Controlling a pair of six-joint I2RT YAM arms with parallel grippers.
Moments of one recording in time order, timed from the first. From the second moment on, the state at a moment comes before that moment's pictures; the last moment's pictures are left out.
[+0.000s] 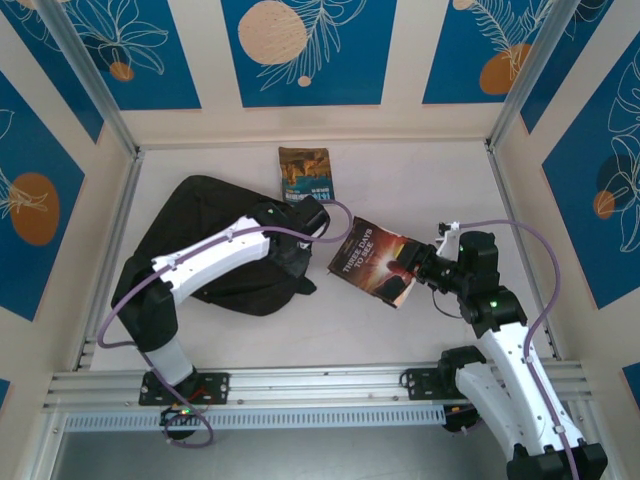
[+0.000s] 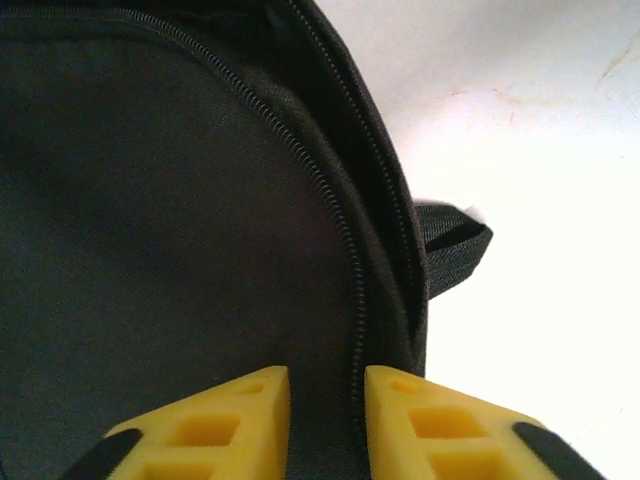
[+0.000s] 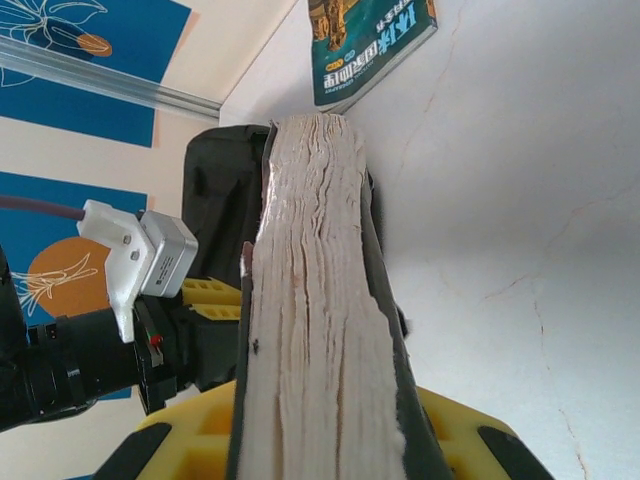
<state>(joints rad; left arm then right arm) -0.85 1.69 1.45 -1.09 -0.23 -0.14 0.16 0.64 0.62 -0.50 -0.55 0.88</state>
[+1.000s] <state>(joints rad) -0.71 1.21 1.38 -1.01 -0.17 -0.28 0.45 1.05 0.66 -0.03 -0.57 1.21</state>
